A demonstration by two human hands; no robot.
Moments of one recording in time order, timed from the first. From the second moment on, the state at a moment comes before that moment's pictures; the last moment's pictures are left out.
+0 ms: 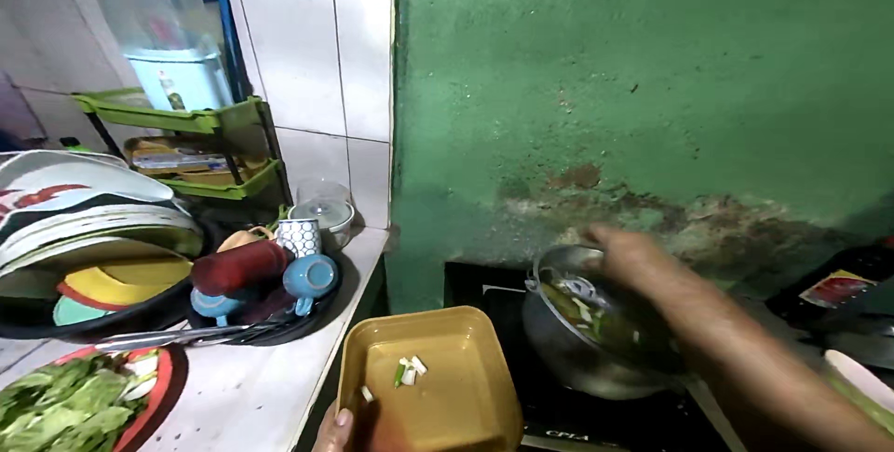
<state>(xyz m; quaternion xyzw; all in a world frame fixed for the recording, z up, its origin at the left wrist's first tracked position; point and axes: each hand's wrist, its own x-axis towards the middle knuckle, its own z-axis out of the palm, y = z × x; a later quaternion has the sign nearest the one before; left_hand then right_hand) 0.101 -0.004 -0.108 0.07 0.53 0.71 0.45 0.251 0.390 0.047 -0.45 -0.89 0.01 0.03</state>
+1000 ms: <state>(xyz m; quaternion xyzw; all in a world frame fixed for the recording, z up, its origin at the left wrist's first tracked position) 0.070 -0.065 -0.123 0.11 0.58 0.68 0.43 0.120 0.122 -0.059 -0.16 -0.94 0.29 0.01</state>
